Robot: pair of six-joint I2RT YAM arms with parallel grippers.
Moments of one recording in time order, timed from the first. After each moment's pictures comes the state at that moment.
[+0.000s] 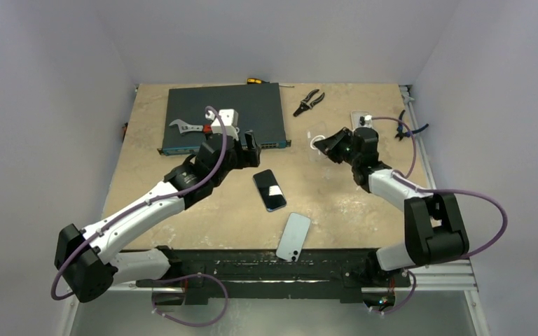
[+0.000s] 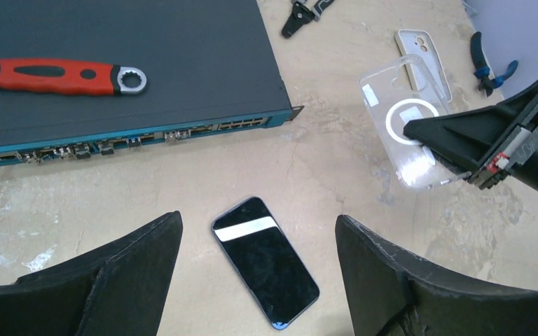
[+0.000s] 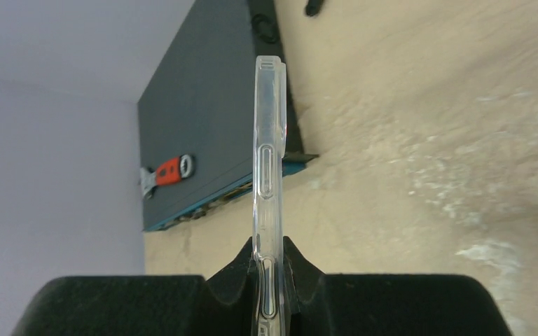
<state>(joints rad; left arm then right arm) -0.75 1.19 0.98 -0.20 -0.40 -0.50 0.23 1.44 0.72 0.34 -0.24 0.98</state>
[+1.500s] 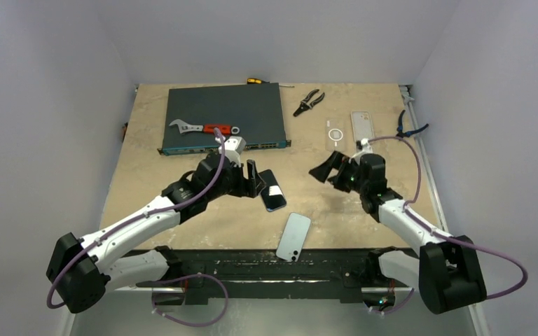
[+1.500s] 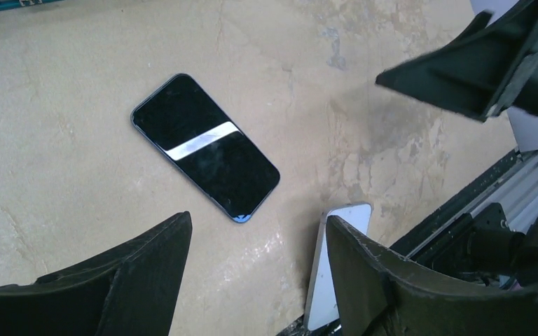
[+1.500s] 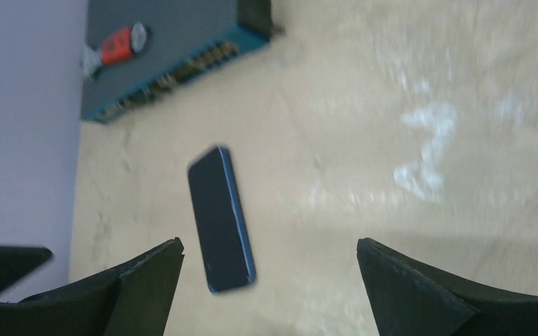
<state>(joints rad) -0.75 1.09 0.76 -0.19 -0.04 -0.56 0.23 1.13 0.51 0.18 -0.29 0.71</state>
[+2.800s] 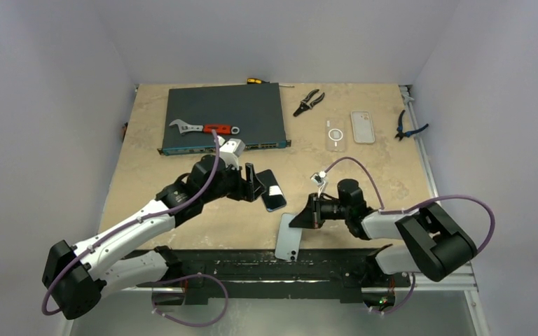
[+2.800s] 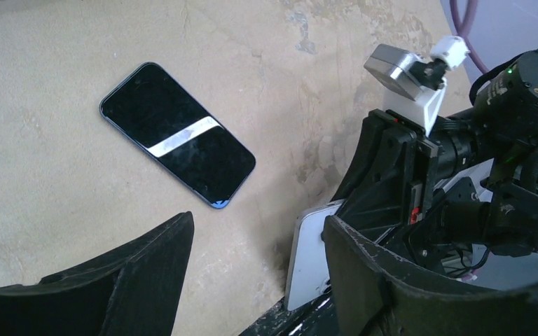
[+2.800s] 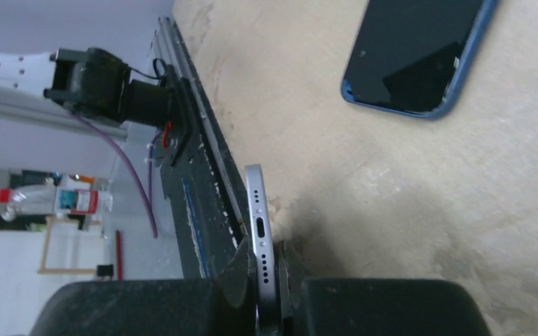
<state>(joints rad) -0.75 1.02 0.74 -0.22 0.06 -0.56 0.48 1.37 0.20 0.65 -0.83 0.68</state>
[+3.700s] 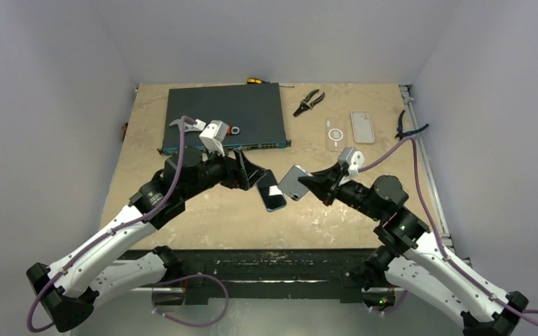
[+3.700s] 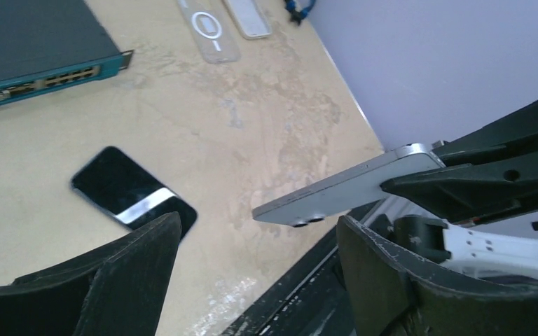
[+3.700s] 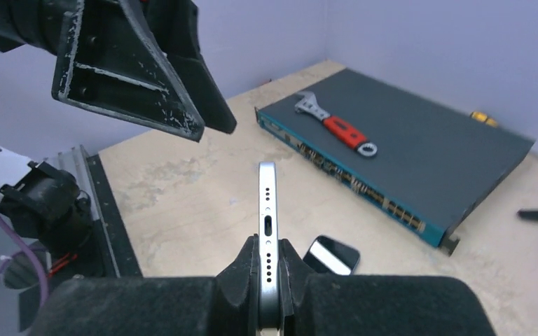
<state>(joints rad) -0.75 0.88 0.91 -0.30 0.02 -0.58 0.68 0.63 0.61 0.04 -0.28 0.15</state>
